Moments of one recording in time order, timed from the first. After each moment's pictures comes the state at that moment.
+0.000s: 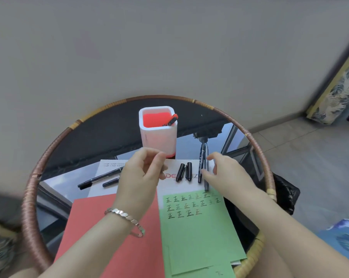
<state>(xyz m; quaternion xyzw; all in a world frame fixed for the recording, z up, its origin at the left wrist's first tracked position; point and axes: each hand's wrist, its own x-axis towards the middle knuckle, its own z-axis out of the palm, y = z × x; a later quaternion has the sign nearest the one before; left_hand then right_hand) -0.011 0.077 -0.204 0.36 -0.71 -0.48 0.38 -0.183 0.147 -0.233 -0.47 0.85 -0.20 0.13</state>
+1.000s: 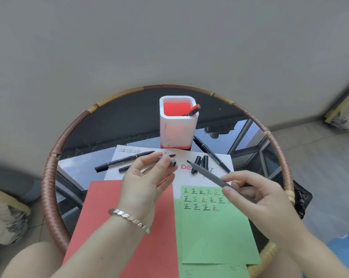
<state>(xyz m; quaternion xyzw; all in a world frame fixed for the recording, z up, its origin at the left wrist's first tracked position) 0.011 0.086 -0.217 0.36 -0.32 -0.76 0.43 -0.140 0.208 -0.212 -0.45 0.67 -0.51 0.28</state>
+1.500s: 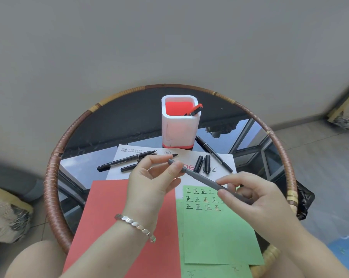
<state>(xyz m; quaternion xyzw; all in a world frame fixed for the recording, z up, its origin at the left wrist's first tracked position) 0.010 0.093 -0.215 0.36 -0.42 -0.72 0.42 -0.135 0.204 -0.212 -0.49 0.68 -0.49 0.27</state>
